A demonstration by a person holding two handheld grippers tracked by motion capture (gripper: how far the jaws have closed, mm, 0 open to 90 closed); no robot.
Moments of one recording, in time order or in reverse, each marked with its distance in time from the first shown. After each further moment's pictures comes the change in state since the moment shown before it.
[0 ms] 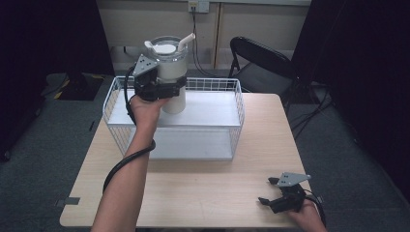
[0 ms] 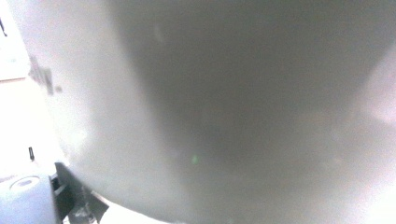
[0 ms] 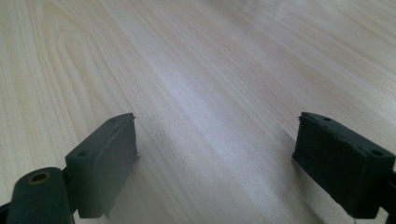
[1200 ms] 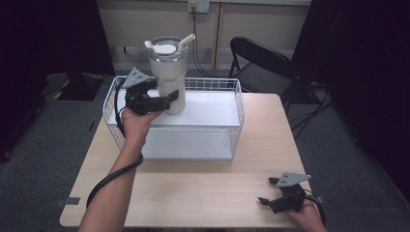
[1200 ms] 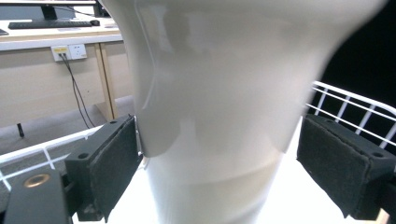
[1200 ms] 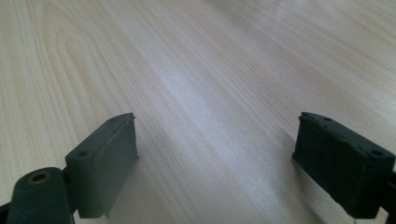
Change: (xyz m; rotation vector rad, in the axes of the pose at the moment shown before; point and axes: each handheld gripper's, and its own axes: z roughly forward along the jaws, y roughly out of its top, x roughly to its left) left arm 0.004 -0.024 -0.034 0.085 -0.047 -0.020; right arm 0.000 0.000 0.000 -0.001 0.000 0.000
